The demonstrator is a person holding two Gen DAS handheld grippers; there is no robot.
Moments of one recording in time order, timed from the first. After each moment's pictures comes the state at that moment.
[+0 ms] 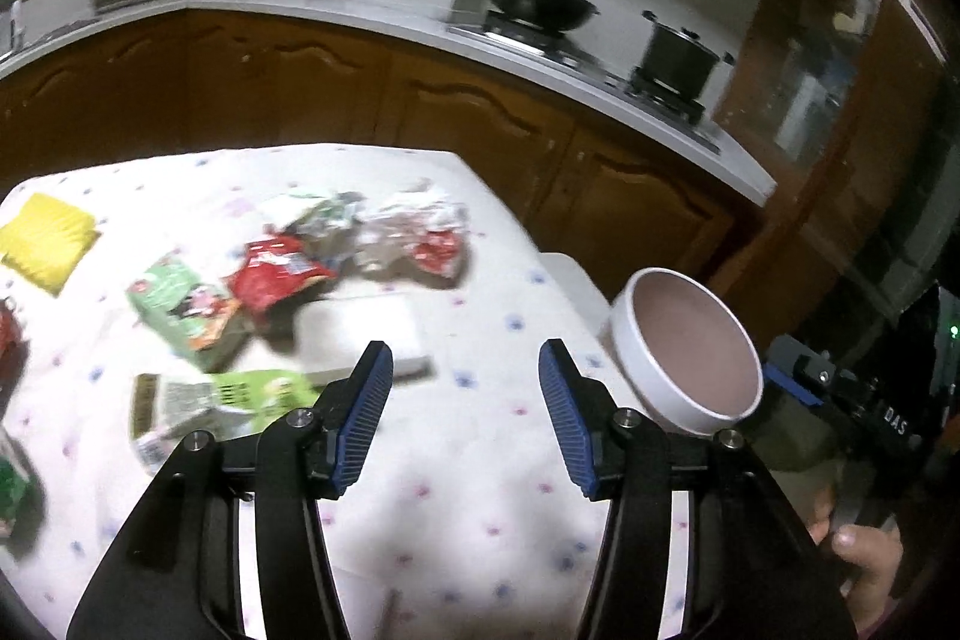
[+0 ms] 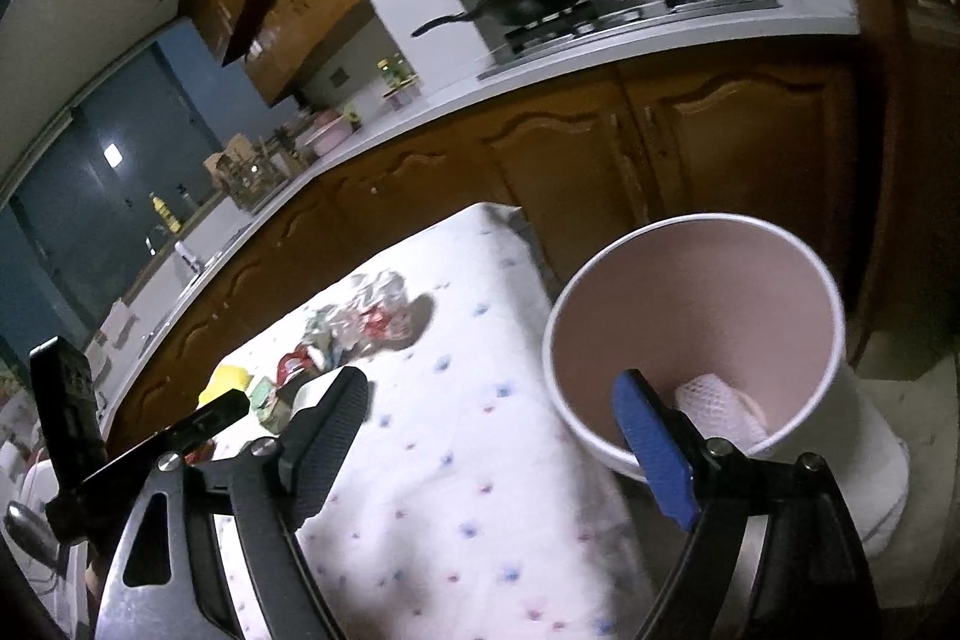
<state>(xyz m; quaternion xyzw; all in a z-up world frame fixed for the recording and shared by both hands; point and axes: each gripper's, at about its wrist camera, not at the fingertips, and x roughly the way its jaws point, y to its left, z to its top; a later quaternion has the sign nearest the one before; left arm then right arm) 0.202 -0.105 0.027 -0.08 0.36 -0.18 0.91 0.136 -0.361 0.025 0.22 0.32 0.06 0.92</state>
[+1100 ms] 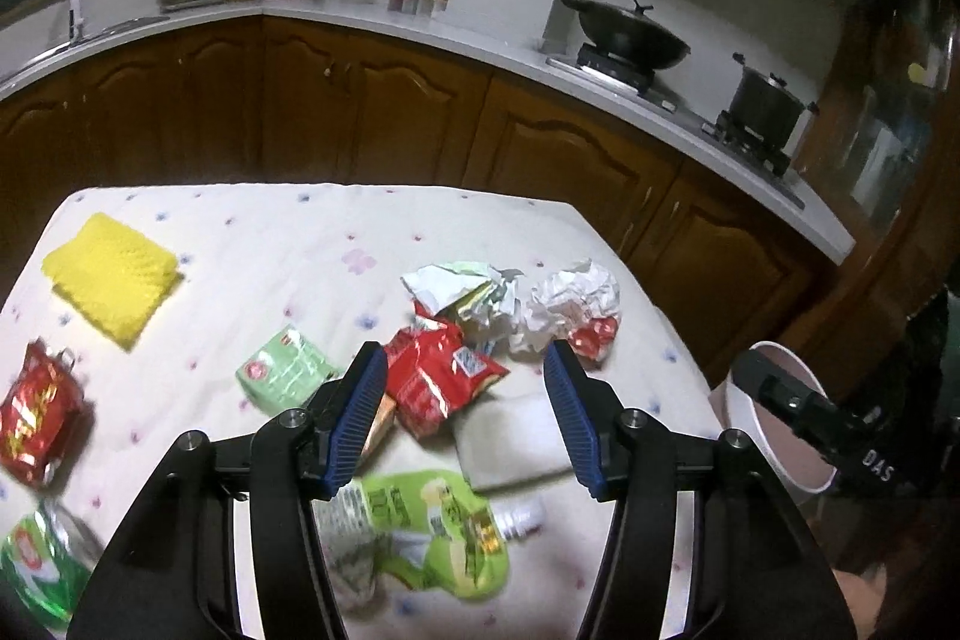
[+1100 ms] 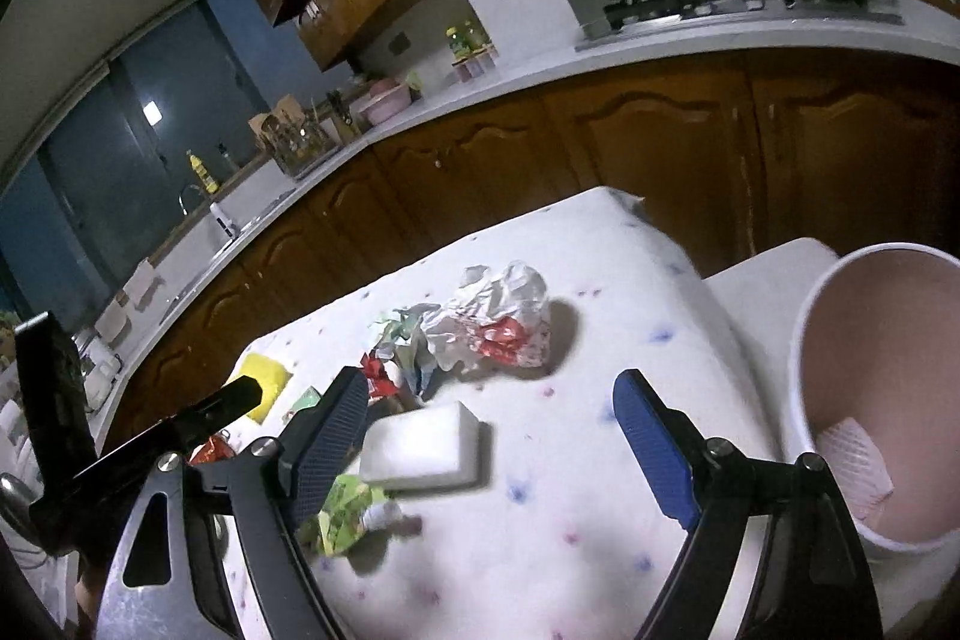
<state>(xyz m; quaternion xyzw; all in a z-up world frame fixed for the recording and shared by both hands) 0.273 -0.046 0.023 -0.09 0.35 -0.11 0.93 0.232 -0.252 0.007 0.19 0.33 0.12 0.92</state>
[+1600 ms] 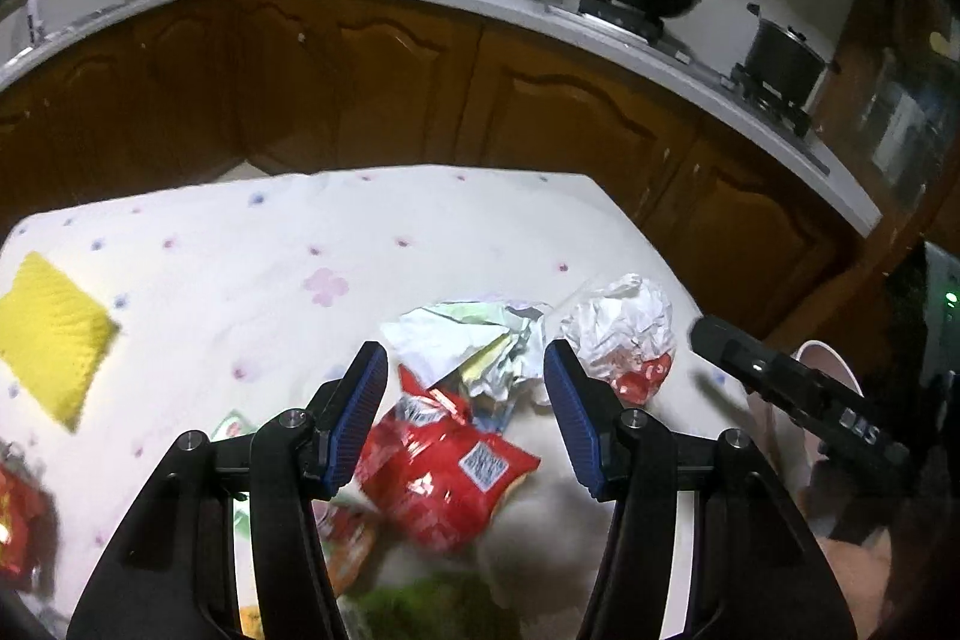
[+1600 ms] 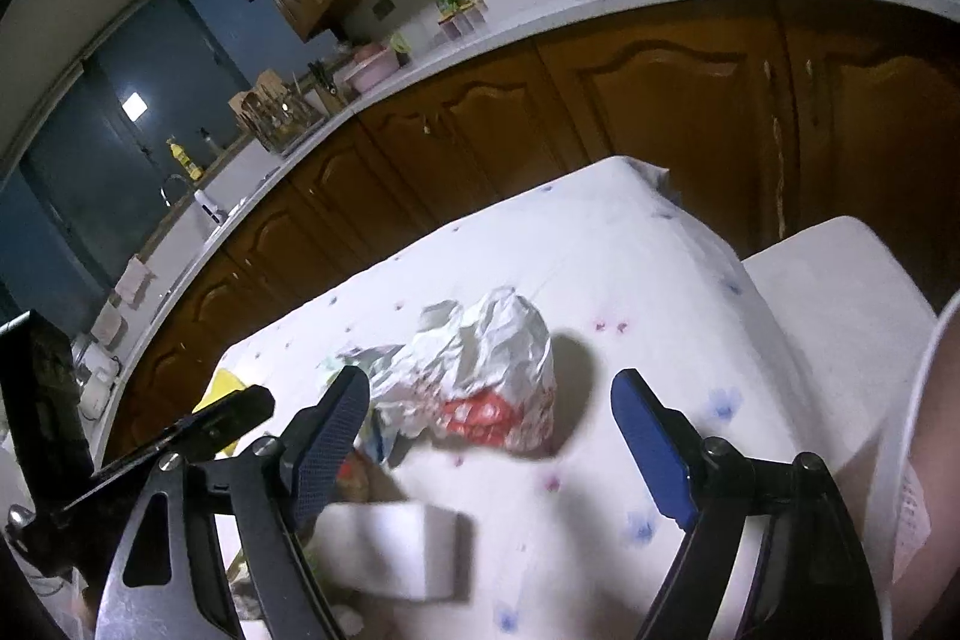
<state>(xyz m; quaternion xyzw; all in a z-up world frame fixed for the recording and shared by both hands) 0.355 -0.065 -0.002 -0.06 0.40 -0.12 0.90 0.323 -0.256 -0.030 0.21 0.38 0.13 0.89</state>
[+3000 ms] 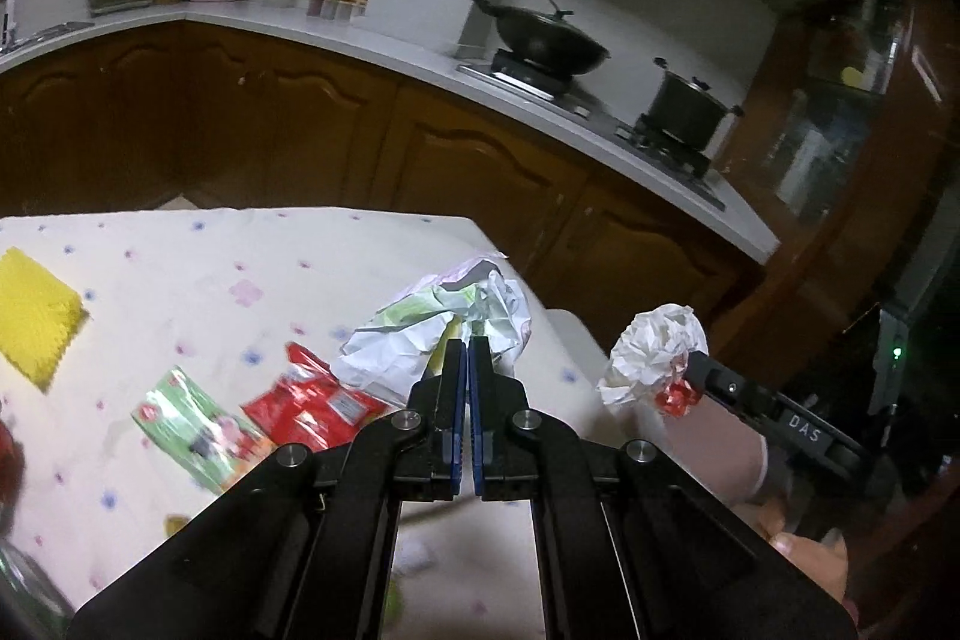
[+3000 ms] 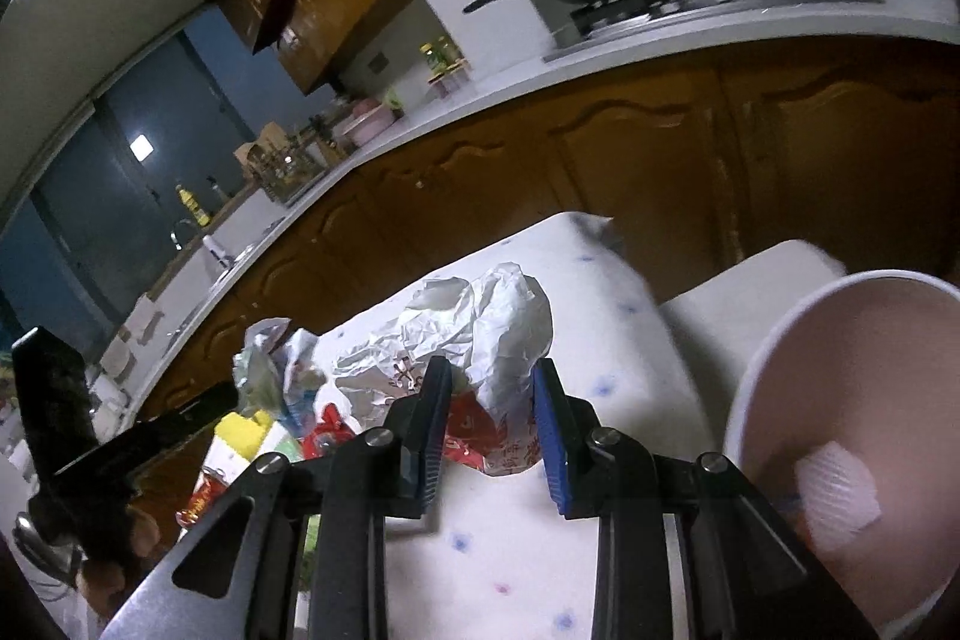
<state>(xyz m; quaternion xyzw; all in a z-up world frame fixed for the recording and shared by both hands) 0.274 -0.081 0.051 -0.12 0.33 -0.21 0.91 0.232 -0.316 0.018 0.23 0.31 0.10 0.92</state>
